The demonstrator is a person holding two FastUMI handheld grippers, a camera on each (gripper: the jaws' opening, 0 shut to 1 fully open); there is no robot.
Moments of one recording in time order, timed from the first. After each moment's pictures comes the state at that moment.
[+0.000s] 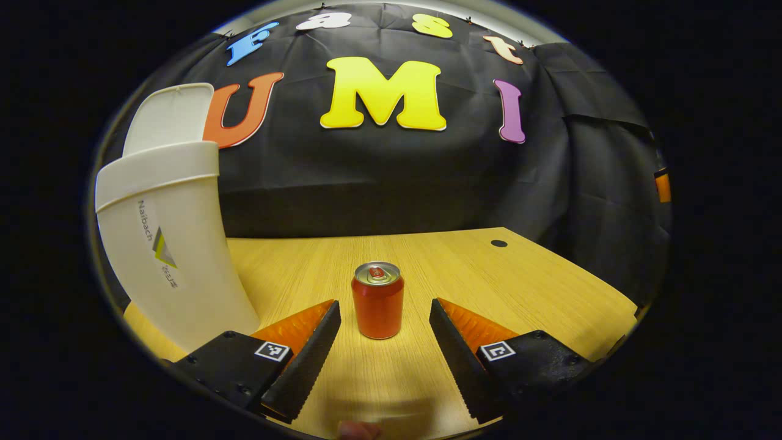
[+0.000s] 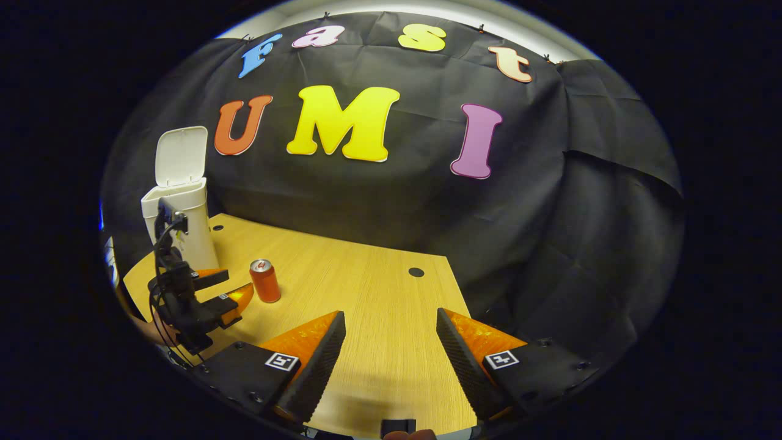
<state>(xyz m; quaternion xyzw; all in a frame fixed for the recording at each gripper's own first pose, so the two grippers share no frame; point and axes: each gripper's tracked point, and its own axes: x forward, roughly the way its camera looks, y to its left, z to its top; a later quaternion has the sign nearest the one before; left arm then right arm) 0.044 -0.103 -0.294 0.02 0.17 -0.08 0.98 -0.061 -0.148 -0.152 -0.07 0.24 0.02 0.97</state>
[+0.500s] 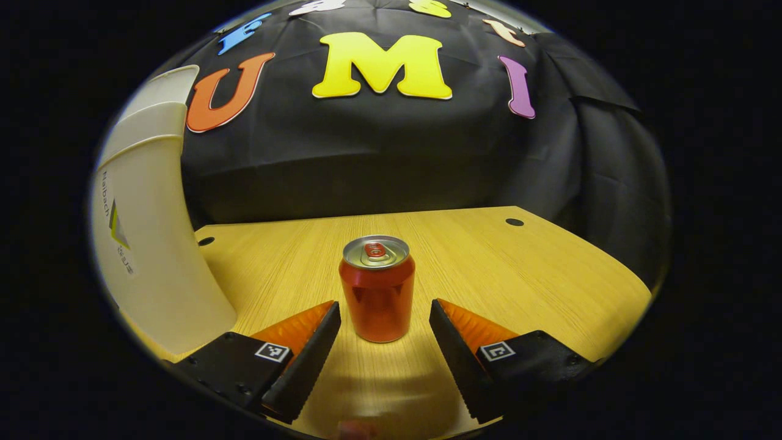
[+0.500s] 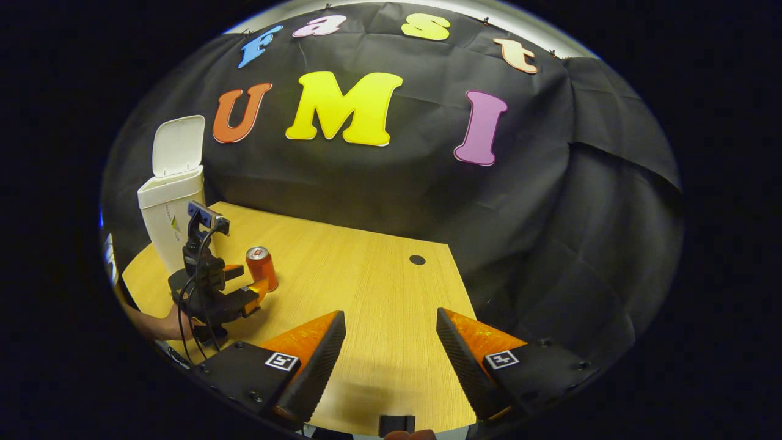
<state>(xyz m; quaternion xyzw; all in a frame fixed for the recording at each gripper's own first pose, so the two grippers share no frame) 0.089 -0.107 -0.338 0.04 0.20 -0.08 0.98 -0.049 -0.150 -0.167 -0.07 0.27 0.02 0.96</state>
